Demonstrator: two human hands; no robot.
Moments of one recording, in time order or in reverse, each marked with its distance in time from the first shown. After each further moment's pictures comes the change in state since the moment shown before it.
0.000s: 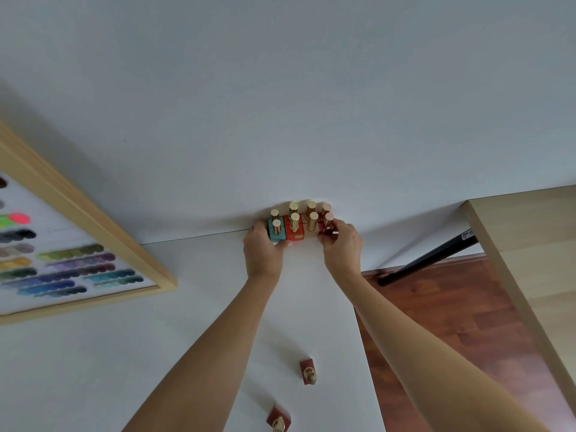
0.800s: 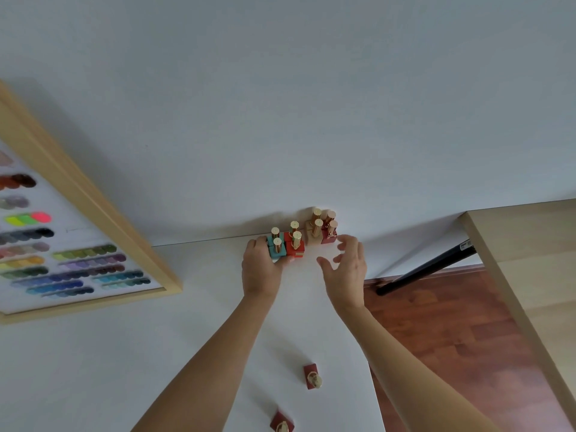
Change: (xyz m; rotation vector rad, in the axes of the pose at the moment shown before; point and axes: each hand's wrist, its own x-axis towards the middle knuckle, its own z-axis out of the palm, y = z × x) left_hand -0.017 -0.010 -0.017 0.093 -0.023 0.010; right_hand -0.047 -0.002 -0.005 0.007 0.080 -0.097
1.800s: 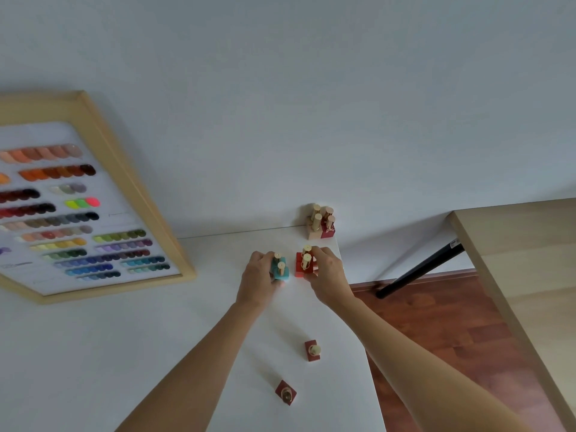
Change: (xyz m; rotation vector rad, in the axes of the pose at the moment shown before) left_hand -0.041 -0.029 -0.027 0.156 -0.214 0.196; right_hand -0.028 -0.018 -0.008 -0.150 -0.397 -0.116
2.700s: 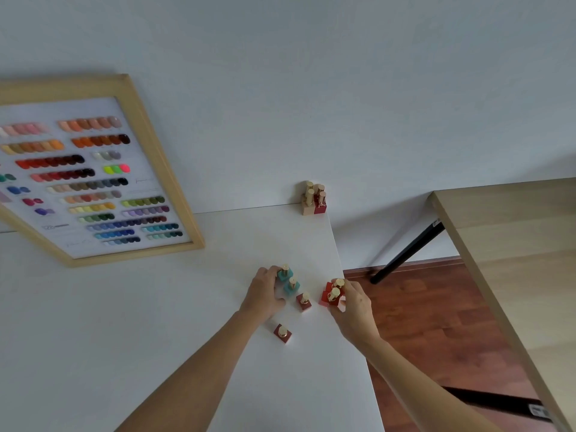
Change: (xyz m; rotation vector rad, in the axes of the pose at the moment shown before) left_hand -0.100 0.007 0.006 0.010 -0.232 -0.055; right_hand -0.151 0.045 -0.014 0.029 0.051 0.133
